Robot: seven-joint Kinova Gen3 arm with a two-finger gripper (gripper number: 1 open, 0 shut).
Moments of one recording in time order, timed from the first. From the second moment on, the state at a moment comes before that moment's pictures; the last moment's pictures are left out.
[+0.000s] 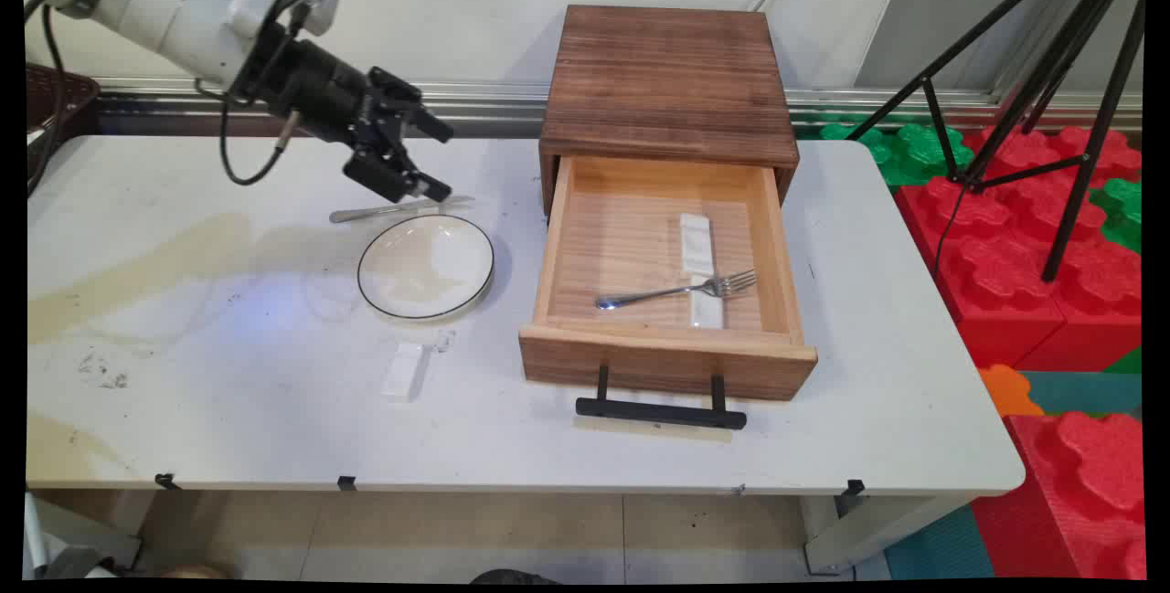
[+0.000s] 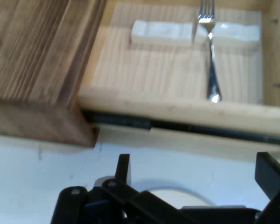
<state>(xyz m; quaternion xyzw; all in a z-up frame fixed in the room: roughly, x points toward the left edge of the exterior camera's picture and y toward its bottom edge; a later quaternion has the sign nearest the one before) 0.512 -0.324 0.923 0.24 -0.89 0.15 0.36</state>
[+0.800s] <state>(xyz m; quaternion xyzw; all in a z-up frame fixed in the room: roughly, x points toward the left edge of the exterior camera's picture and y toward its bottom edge) 0.599 -0.326 0.875 0.27 -0.90 0.17 0.29</state>
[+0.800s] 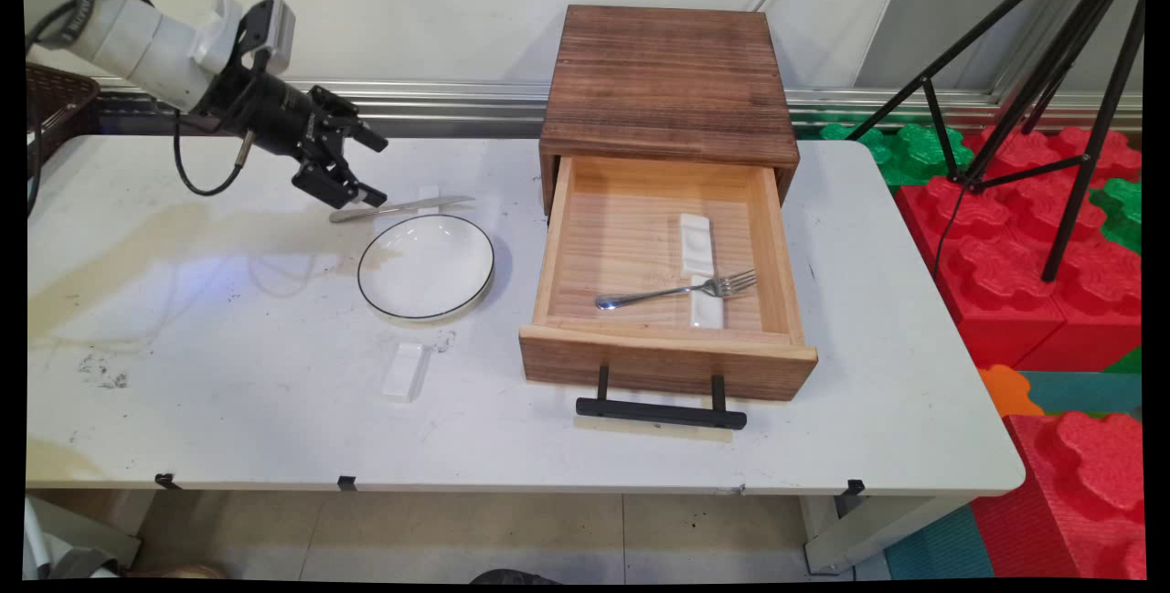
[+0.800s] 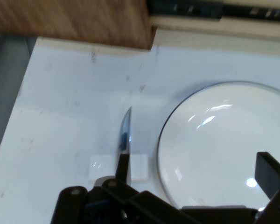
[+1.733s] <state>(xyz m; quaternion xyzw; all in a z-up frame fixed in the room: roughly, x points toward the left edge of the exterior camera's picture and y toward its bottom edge) 0.650 -0.346 0.814 0.26 -0.92 0.19 0.21</state>
